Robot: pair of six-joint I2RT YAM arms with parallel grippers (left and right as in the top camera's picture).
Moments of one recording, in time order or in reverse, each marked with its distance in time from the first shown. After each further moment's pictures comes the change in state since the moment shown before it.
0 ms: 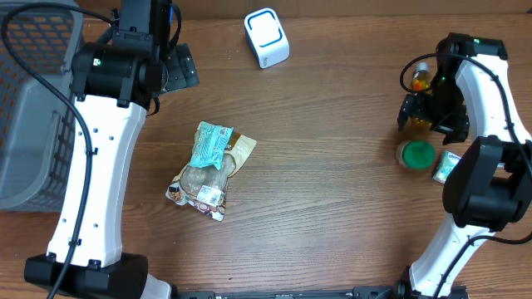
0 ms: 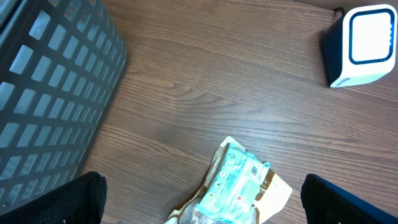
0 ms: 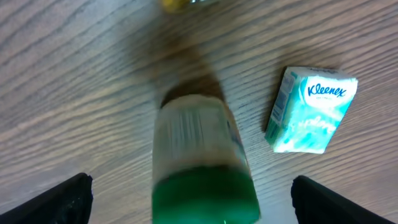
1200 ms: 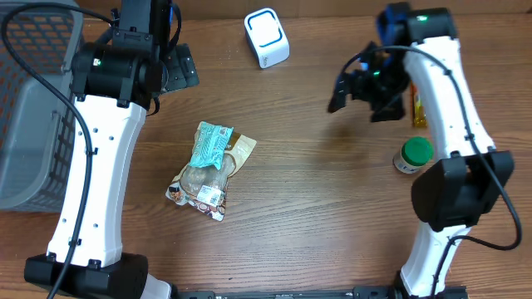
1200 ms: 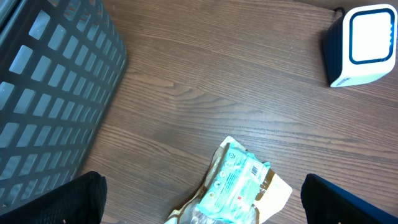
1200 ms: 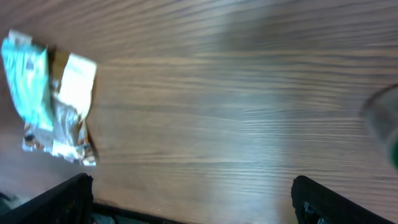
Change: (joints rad) left arm 0.000 0.000 0.000 0.000 0.000 0.000; right arm 0.318 -0.002 0.283 -0.175 -0.369 -0.052
